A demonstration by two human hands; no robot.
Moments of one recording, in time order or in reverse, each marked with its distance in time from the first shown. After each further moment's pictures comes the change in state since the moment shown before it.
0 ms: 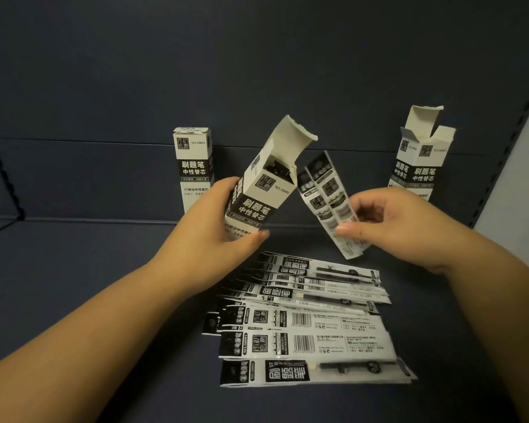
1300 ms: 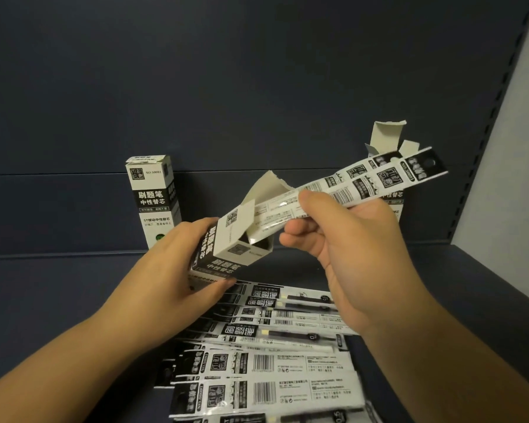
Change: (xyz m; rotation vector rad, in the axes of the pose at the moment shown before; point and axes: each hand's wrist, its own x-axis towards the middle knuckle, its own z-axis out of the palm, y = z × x) left_hand -0.002 -0.001 0.002 0.301 -0.066 0.118; right_hand -0.017 -0.060 0.035 0.930 0.436 0.093
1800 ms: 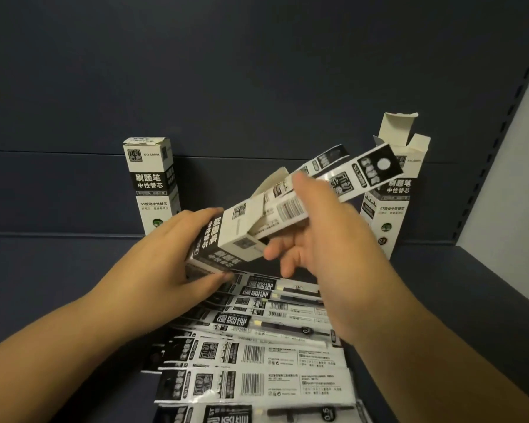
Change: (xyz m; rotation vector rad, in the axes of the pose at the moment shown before) left_hand 0.000 0.000 0.002 0.061 -0.039 0.016; right_hand 0.000 0.007 0.008 -0.293 -0.139 0.186
